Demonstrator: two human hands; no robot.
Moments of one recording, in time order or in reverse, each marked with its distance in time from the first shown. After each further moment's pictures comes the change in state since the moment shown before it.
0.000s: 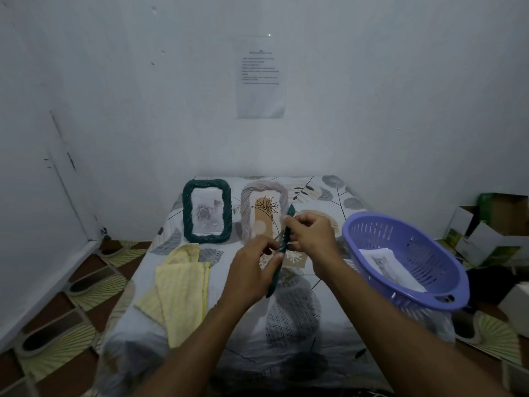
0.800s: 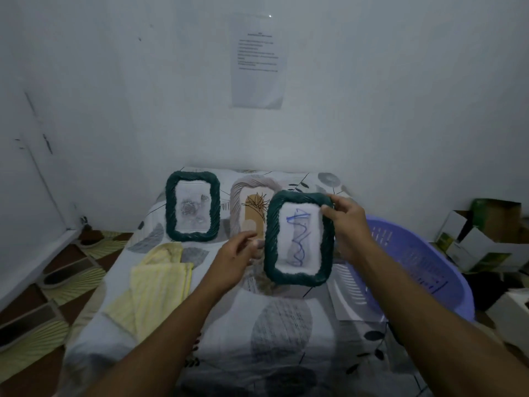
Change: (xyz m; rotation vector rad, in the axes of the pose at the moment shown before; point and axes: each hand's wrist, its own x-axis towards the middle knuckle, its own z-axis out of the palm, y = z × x) left_hand 0.028 -0.061 0.017 -0.415 -0.187 -0.473; right_hand 0.075 0.006 -0.063 0.068 0.069 -0.003
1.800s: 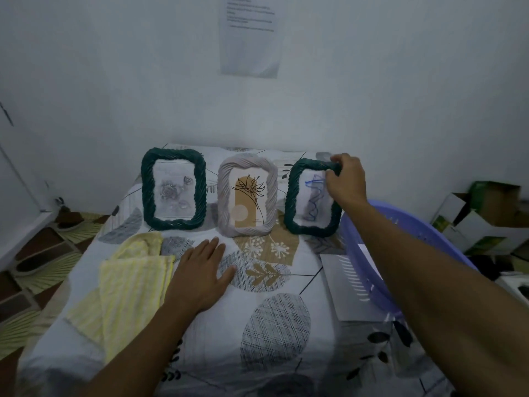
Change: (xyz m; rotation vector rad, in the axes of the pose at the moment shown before) left_hand 0.009 -0.097 -0.017 1.065 -0.021 0.071; right_hand 0.101 0.013 -0.001 -0.758 0.172 -0.321
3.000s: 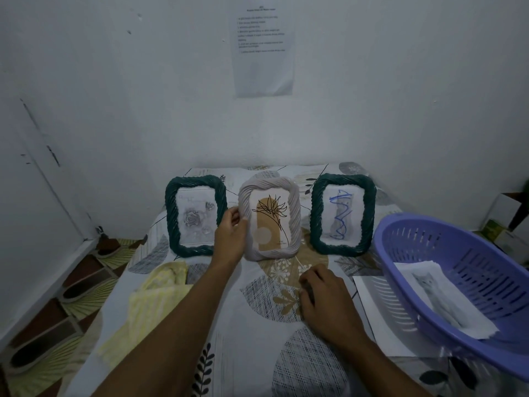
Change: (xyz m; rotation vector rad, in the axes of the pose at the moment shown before) left_hand 0.106 0.018 -0.047 -1.014 0.282 -0.326; right_hand -0.177 0.041 0.076 -0.231 -0.307 -0.323
